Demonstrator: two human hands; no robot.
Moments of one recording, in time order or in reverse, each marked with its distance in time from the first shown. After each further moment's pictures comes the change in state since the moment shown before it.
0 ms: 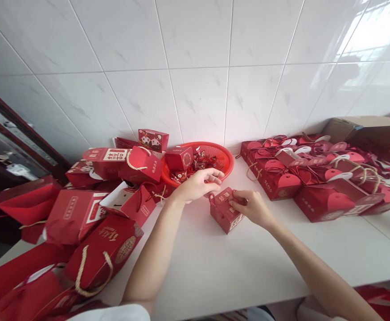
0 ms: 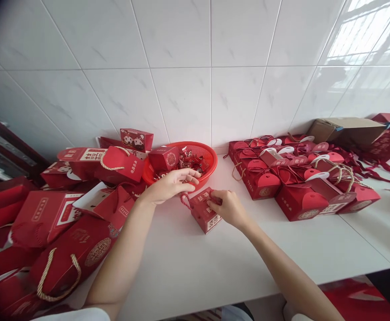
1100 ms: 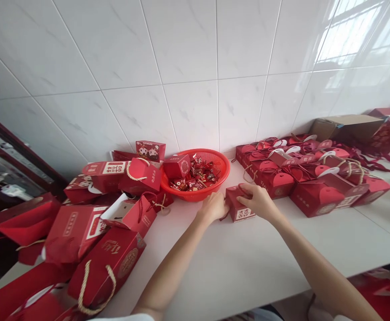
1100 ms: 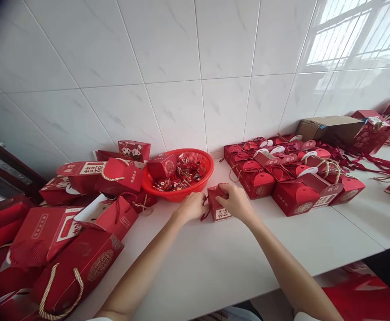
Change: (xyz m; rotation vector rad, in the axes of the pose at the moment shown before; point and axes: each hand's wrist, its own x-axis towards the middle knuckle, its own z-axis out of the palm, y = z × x) left_hand 0.030 -0.031 0.063 0.739 0.071 -0.126; right_hand 0.003 0.003 -0.017 -0.077 0.150 0.183
